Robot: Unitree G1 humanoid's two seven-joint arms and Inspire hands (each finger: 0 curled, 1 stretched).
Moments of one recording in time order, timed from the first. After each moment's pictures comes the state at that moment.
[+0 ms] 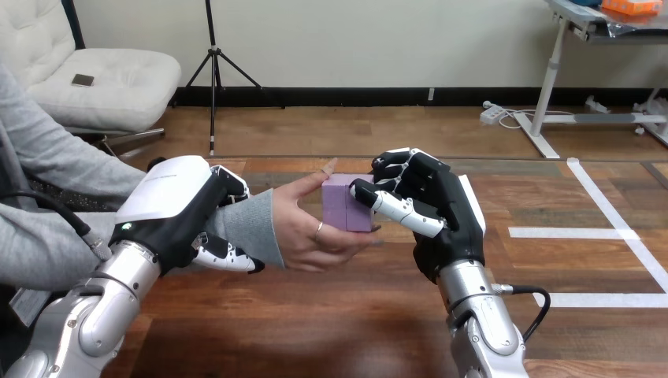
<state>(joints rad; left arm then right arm) -0.19 0.58 -0.17 0.12 0.57 -0.17 -0.08 -0.37 0.10 -0.11 0.68 0.17 -0.40 0.21</state>
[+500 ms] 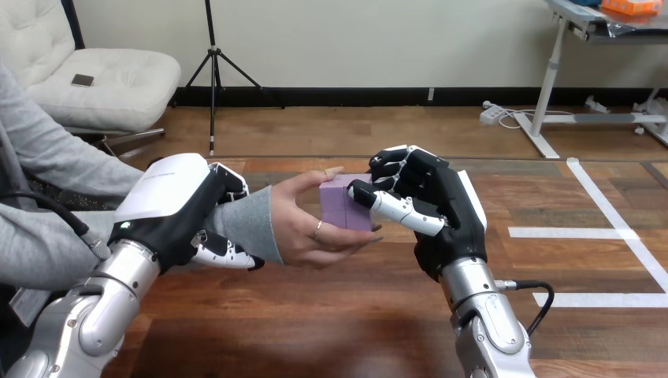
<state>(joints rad) -0.19 0.57 -0.16 0.12 0.57 -0.17 -0.07 -0.35 0.09 -0.08 0.61 0.17 -0.37 0.23</state>
